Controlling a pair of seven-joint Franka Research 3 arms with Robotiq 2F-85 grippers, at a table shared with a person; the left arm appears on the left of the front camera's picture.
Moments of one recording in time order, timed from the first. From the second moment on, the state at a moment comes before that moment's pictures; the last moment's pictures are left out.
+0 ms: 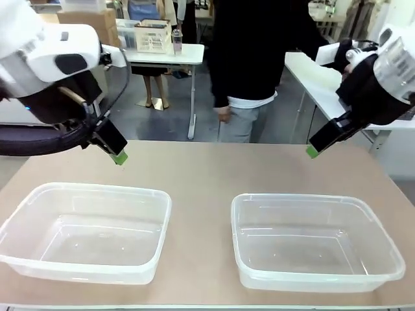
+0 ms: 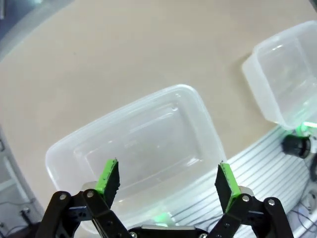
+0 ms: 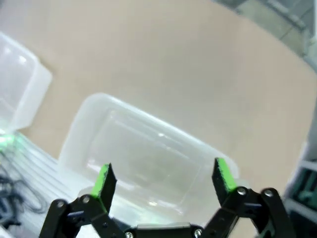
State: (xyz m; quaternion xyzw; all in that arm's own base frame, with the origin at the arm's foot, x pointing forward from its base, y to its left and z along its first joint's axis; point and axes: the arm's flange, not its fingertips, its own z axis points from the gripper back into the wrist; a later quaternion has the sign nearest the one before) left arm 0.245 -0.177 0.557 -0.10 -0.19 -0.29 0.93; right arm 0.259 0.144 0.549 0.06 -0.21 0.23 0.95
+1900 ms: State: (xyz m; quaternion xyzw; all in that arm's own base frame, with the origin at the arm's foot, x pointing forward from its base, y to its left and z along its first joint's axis) left arm 0.207 0.082 0.614 -0.57 -0.23 -0.08 0.79; right arm 0.203 -0.046 0.616 0.49 -0.18 -0.15 0.84
